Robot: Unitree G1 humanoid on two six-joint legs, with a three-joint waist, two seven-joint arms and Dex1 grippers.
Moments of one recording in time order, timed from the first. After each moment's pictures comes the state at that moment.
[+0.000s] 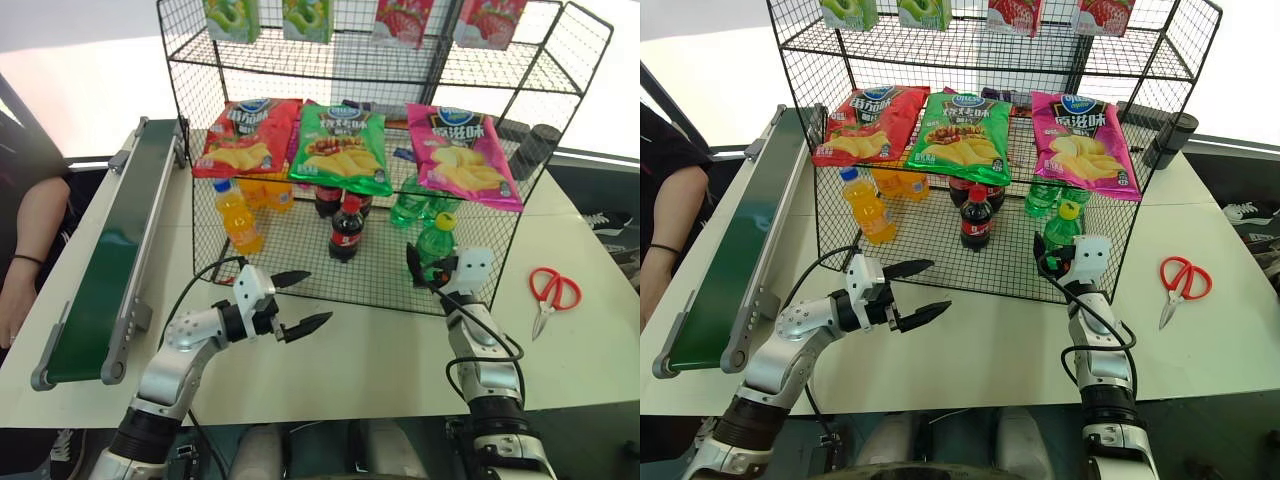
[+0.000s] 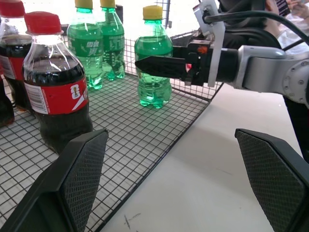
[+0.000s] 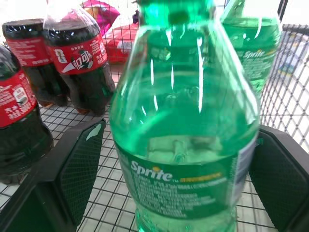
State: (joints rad) left arm -0.11 0.39 -0.14 -0.14 -0.35 0.13 -0.91; right arm -0.17 -0.17 -0.16 0.19 0.18 -0.10 0.23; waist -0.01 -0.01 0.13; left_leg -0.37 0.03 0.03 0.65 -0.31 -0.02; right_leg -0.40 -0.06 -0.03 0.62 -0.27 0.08
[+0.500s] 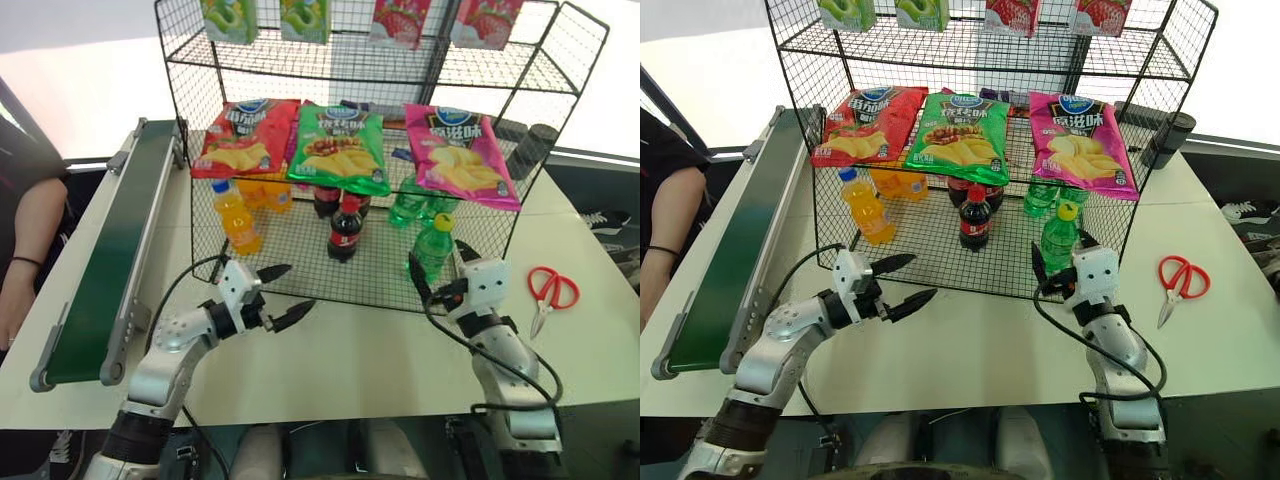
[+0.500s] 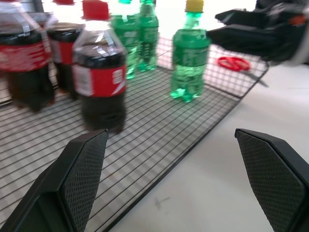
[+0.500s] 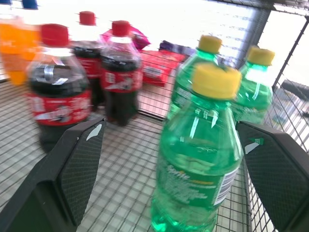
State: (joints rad) left arm -0.08 0.42 -0.06 -0.11 -0.35 0.14 -0.82; right arm 0.11 -0.28 -0.10 -0.31 0.15 0.03 0.29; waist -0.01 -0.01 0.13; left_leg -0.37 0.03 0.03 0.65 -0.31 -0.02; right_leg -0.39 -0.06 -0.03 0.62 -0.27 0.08
